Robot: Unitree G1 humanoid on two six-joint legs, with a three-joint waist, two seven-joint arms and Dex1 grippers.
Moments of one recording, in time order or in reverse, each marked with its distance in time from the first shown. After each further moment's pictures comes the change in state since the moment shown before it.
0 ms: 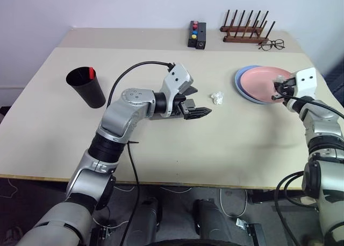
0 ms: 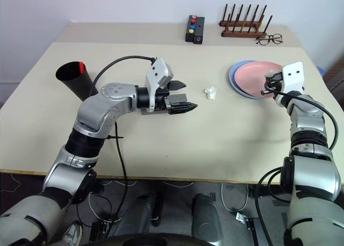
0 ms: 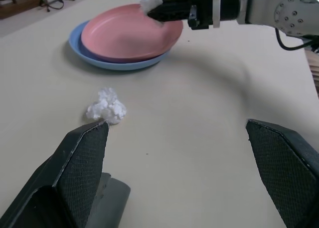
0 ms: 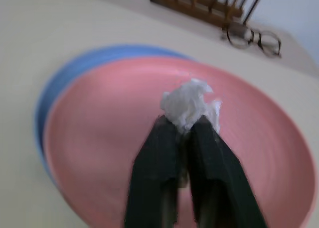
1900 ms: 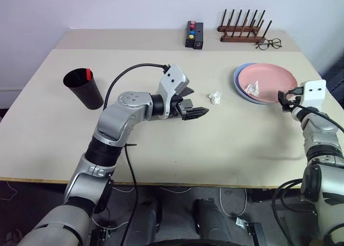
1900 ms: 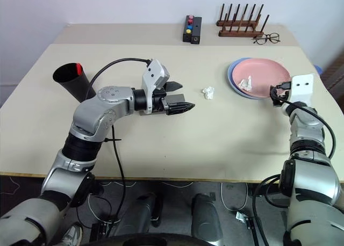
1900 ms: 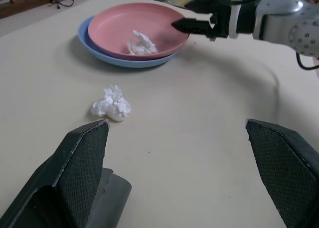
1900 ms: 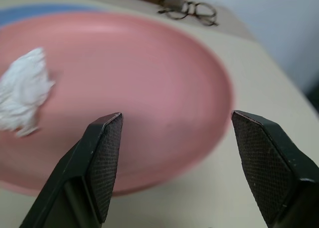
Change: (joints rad) left arm 0.034 0.003 0.012 -0.039 -0.031 0.024 0.039; right arm 0.079 0.028 -0.093 0.049 0.023 -0.100 -0.150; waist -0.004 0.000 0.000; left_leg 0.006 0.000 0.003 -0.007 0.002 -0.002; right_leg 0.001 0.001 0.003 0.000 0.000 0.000
